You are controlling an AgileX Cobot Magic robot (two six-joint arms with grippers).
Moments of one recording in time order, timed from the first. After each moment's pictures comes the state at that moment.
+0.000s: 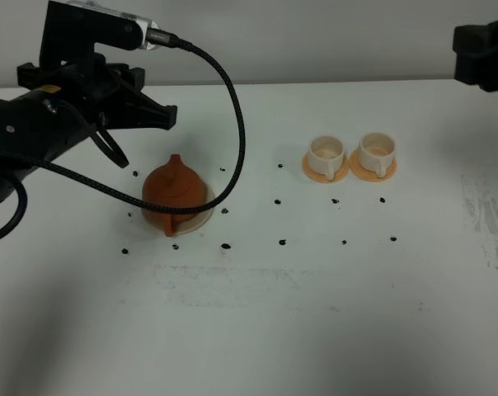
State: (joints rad) left arm -0.41 1.58 -0.97 -0.95 -0.26 1.00; right arm 0.12 1.12 -0.96 0.47 0.35 -0.40
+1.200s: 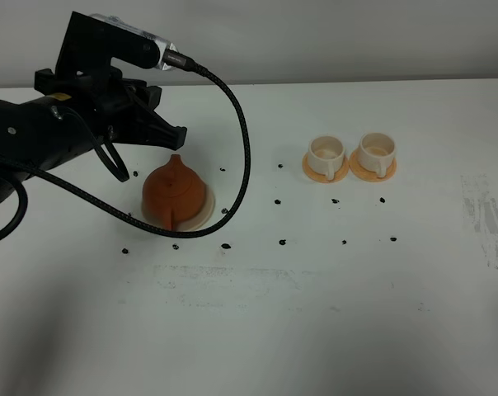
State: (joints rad) left arm -0.42 1.58 -0.97 -0.93 -0.15 1.06; right arm 0.12 0.33 -0.64 0.06 1.01 -0.03
